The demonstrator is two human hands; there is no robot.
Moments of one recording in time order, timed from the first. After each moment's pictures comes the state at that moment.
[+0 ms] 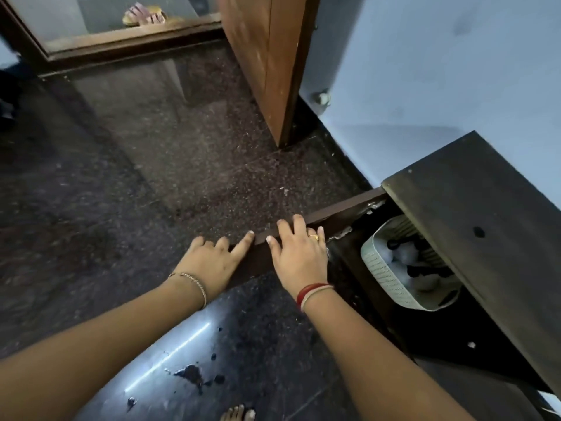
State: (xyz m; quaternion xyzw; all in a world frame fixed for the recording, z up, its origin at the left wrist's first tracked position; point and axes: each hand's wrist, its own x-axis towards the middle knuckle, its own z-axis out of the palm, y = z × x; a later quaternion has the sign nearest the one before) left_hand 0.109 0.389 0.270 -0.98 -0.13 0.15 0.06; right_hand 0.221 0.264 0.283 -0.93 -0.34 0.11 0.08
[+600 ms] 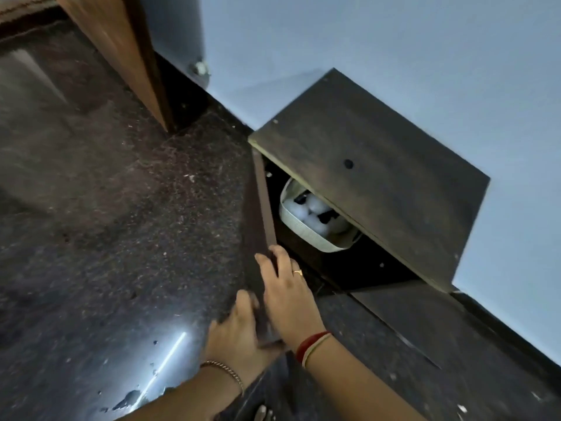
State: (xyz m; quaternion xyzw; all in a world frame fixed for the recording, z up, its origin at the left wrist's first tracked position) left_hand 0.138 0.150 0.257 -0.90 -0.20 0.17 -0.35; right_hand 0.218 0.065 0.263 -0.94 -0.29 0.11 0.12
